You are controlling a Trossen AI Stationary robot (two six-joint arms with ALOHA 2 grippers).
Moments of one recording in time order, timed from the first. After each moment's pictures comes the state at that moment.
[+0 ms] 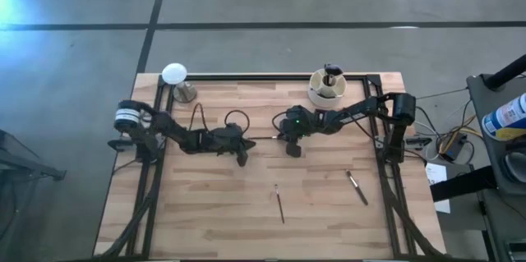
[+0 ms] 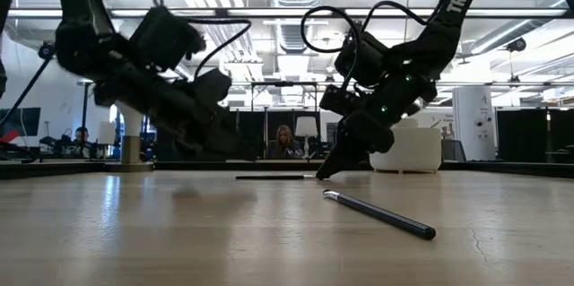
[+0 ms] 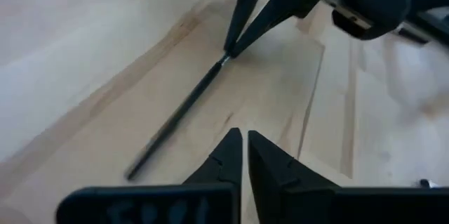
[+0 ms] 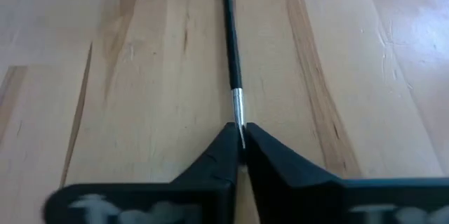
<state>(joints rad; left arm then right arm) 0.06 1.69 0.45 0.80 -0.13 -0.50 -0.26 1.87 0.79 0.27 -0.17 -0.13</state>
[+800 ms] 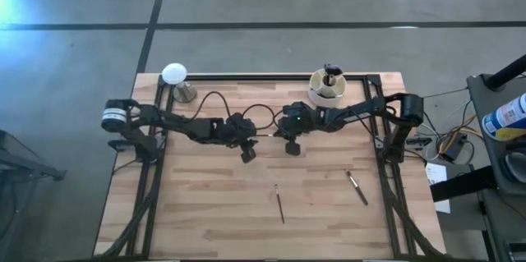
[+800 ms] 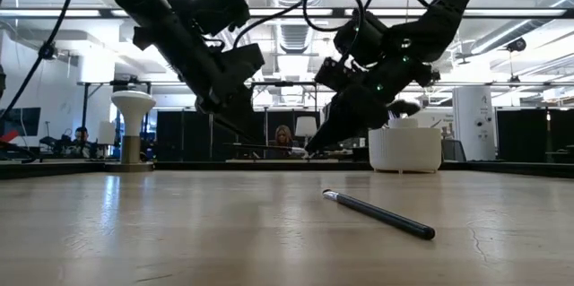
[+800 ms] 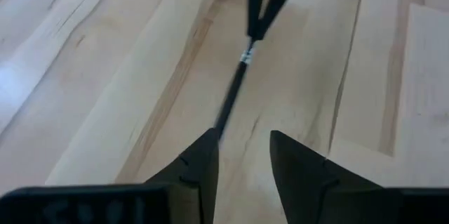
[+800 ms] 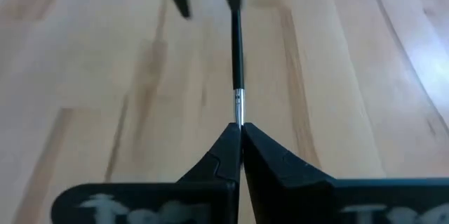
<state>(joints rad) 0.07 1.59 0.82 0.00 -0.19 -0.23 -0.25 1.78 0.82 0.26 -0.21 -0.19</state>
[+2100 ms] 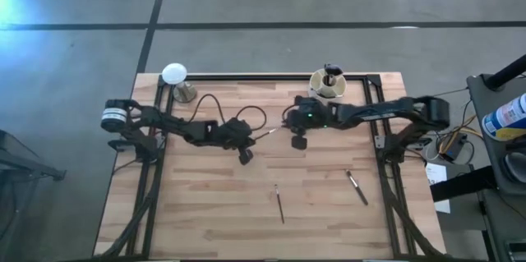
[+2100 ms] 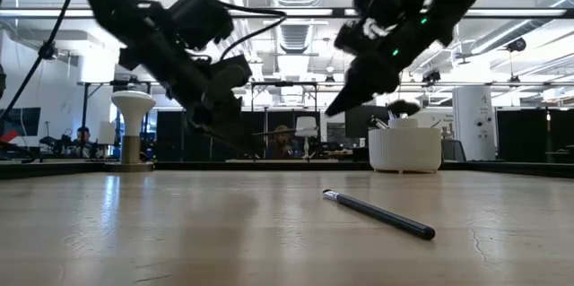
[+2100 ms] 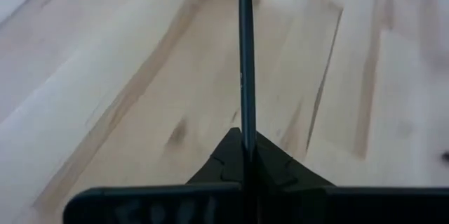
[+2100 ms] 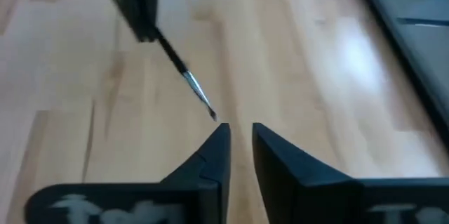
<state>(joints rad) 0.08 1.59 0.67 0.25 -0.11 -0.37 -0.23 1.53 0.81 0.03 0.02 -0.18</state>
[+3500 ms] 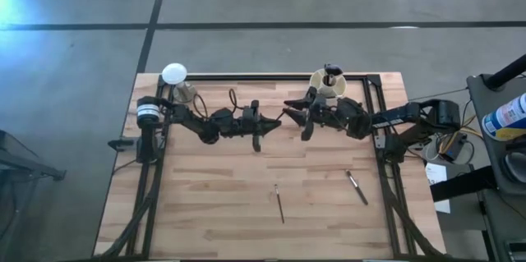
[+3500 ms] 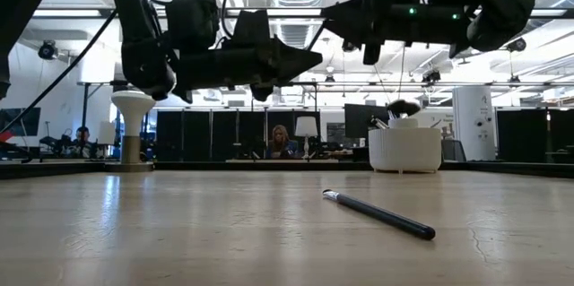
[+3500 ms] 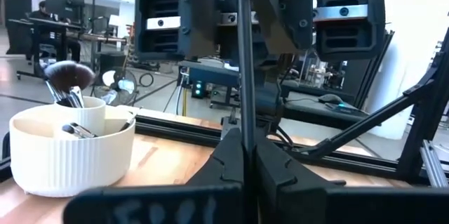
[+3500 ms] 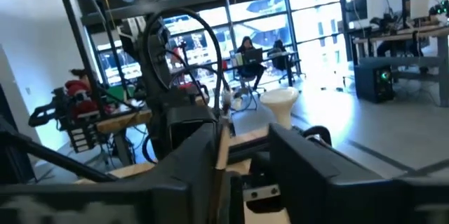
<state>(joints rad) 0.19 1.90 0.71 1.41 0.14 -0.19 -0.24 1.45 0.50 1.14 -0.03 0.25</state>
